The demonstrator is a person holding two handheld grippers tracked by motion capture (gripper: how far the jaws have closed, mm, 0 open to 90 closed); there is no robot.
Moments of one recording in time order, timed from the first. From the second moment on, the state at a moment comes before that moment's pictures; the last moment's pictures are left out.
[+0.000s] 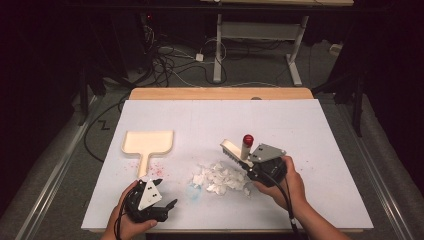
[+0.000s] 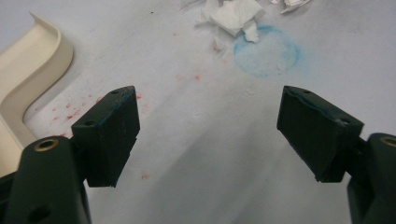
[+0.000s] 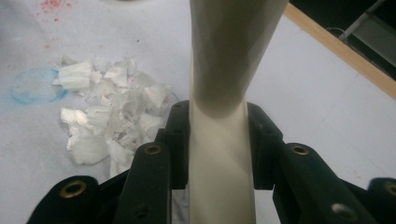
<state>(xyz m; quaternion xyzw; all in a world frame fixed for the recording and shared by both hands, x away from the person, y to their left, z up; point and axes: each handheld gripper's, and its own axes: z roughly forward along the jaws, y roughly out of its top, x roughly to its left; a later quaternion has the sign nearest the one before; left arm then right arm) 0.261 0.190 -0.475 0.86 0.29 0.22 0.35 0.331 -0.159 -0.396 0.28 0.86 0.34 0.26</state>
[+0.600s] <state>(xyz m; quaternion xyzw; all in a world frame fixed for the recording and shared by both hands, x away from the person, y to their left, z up) 0.261 0.188 -0.475 0.87 0.29 0.22 0.34 0.290 -0.264 -0.376 0.24 0.89 0.33 0.20</state>
